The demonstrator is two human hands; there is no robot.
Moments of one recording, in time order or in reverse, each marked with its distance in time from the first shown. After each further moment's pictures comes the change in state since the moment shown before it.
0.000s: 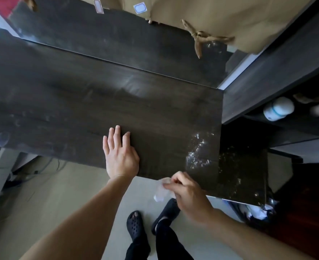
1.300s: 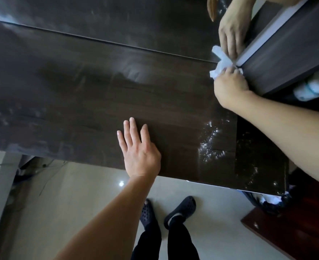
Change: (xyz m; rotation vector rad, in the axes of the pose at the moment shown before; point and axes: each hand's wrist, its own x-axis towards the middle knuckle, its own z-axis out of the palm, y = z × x) left_hand -0.012 0.028 0.021 0.017 -0.066 0.027; right_hand 0.206 0.104 -0.118 -0.947 0.058 0.379
